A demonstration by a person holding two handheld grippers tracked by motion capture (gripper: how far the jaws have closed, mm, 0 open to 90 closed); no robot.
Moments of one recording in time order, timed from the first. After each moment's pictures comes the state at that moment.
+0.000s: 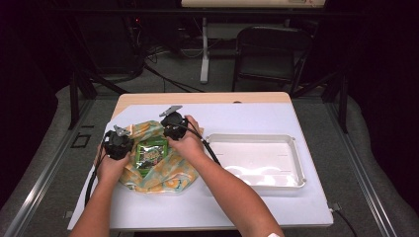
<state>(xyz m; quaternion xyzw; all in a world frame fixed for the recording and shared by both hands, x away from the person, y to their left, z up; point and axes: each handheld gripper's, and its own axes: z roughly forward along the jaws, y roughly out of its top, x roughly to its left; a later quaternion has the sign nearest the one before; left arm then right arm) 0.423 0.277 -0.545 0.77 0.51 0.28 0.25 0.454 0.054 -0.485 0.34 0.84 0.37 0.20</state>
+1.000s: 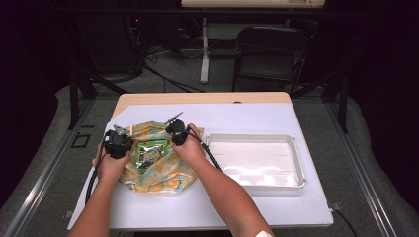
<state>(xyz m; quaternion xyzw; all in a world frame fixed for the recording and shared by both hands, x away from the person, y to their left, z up) 0.430 0.282 -0.551 0.77 0.51 0.28 0.25 0.476 0.055 -0.541 0.40 0.86 0.29 0.14</state>
